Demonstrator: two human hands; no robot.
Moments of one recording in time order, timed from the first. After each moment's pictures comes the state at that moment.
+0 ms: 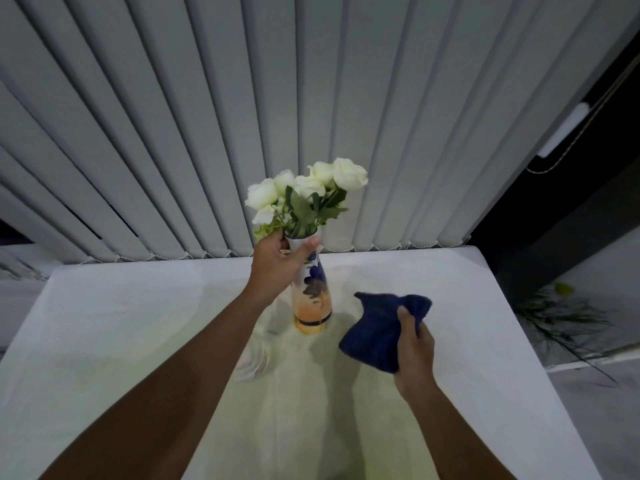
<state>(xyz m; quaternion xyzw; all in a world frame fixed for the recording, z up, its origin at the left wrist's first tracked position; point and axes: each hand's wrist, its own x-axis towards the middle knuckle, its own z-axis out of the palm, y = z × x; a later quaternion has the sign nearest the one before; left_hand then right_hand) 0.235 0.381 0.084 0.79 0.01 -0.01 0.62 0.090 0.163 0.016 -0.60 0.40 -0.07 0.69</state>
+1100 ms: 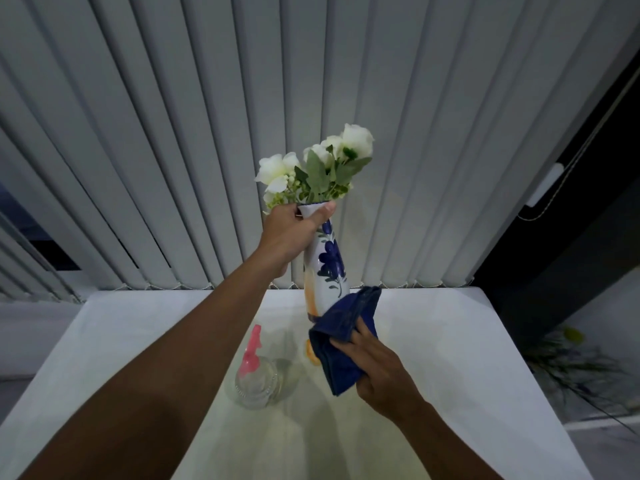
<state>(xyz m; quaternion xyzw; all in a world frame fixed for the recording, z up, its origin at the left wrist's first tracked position) 0.246 0.393 0.234 0.76 -0.02 0.00 0.65 0.090 0.204 0.065 -0.86 -0.32 -0.25 0.31</state>
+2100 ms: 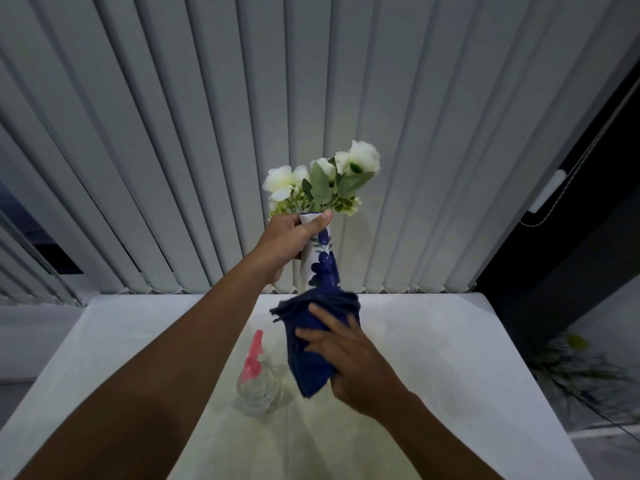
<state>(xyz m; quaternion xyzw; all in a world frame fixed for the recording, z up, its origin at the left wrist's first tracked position) 0.251 0.404 0.236 0.74 -0.04 -0.08 0.67 0.102 0.243 0.124 -0.86 -0.38 -0.19 0.28</state>
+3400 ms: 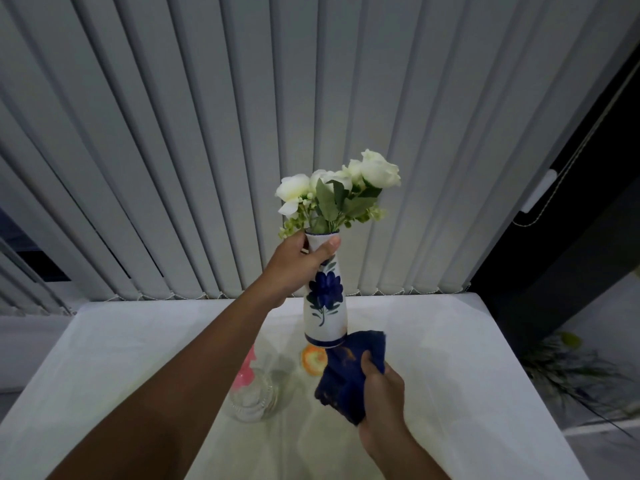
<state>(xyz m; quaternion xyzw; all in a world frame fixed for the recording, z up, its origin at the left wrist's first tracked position) 0.231 0.382 0.216 0.78 -0.06 -0.07 0.62 0.074 0.249 0.106 -0.50 0.40 -0.02 0.77</state>
